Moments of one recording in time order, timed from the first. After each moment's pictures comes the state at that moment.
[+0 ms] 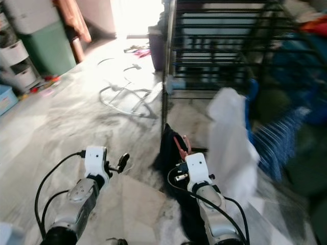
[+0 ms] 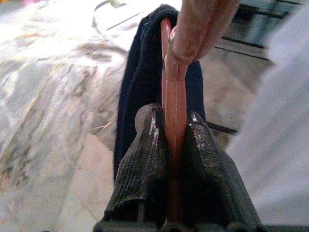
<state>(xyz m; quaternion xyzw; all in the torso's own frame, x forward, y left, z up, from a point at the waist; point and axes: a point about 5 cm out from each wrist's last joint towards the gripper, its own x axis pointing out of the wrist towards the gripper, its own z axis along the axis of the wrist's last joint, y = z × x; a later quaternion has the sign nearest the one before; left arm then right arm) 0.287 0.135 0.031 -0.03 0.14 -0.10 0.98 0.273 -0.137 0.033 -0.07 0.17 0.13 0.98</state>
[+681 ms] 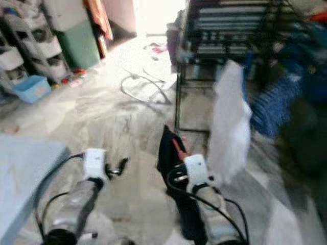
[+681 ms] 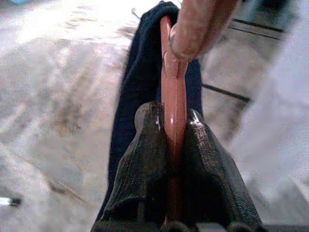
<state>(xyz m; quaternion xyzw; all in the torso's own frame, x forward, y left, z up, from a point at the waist) 0.284 0.128 0.029 -0.02 0.15 -0.11 0.98 0.269 -0.140 0.029 -0.07 0.18 0.12 0.97</state>
